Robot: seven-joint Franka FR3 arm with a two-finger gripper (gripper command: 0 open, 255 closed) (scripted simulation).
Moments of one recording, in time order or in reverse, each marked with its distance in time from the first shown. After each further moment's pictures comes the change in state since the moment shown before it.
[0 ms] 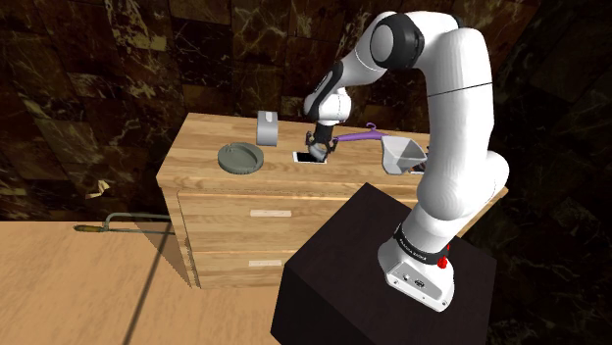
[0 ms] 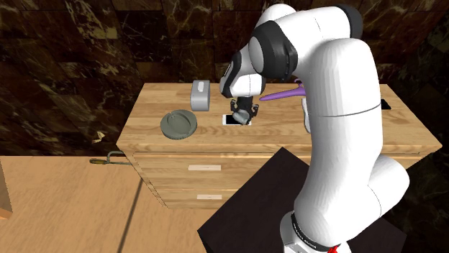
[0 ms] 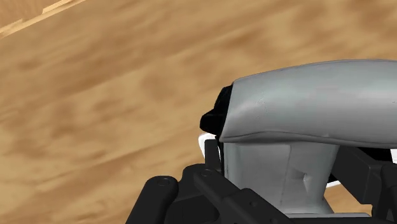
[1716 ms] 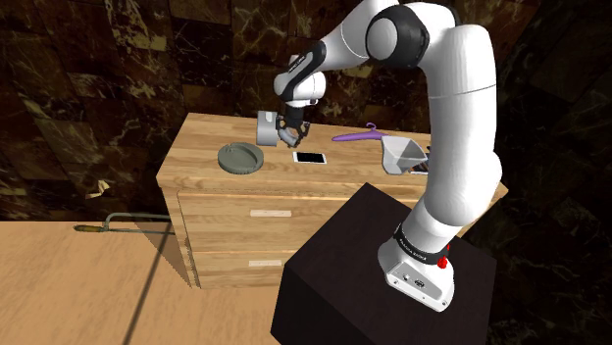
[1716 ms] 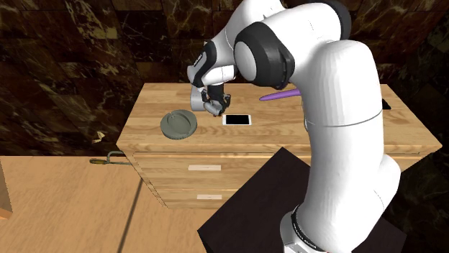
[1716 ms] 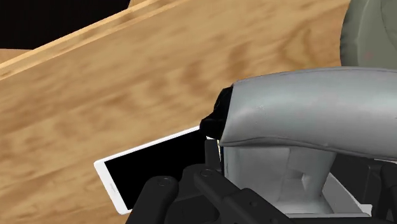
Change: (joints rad) arm 0.190 -0.056 0.011 0.152 -0.063 -0.197 0.269
